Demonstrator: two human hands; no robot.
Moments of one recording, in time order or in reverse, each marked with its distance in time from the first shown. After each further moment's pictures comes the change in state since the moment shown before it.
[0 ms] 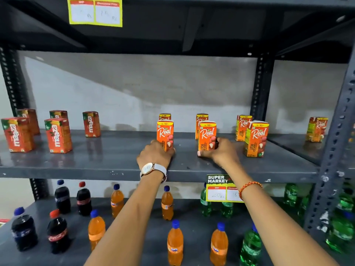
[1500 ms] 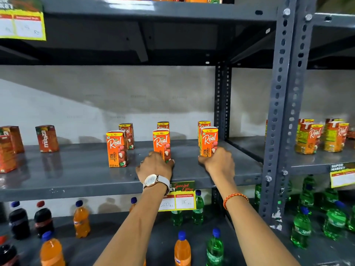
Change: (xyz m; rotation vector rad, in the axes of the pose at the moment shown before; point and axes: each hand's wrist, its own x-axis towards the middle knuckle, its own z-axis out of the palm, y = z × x) left_hand -0.056 0.112 0.056 0.055 -0.003 0.029; right_hand 0.012 0.080 -0.082 -0.157 0.298 0.124
